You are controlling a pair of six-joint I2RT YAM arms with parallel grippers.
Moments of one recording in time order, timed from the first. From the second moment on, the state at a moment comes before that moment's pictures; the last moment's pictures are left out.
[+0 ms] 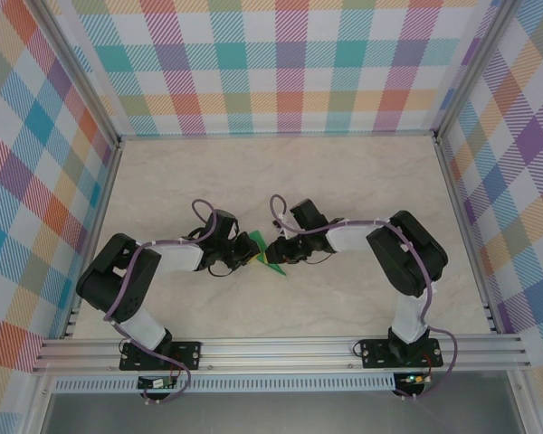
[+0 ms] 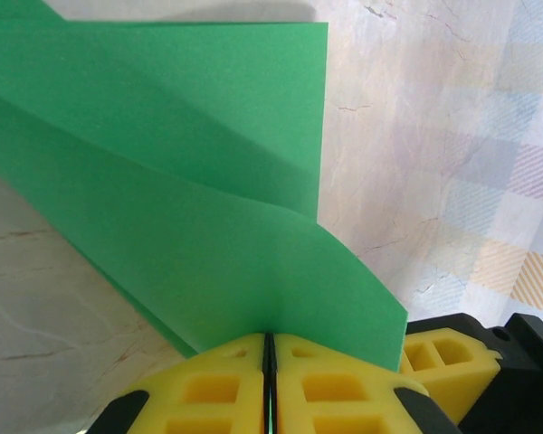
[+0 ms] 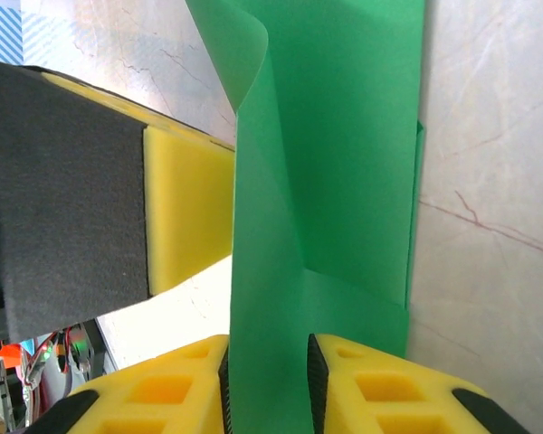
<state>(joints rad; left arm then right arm) -0.52 1.63 0.65 0.10 0.42 -1.08 0.67 1.87 0.95 -0.08 -0.71 0.52</state>
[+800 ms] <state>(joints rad) -0.52 1.60 0.63 0.11 0.42 -1.08 0.67 1.91 0.96 -0.13 -0.74 0.52</state>
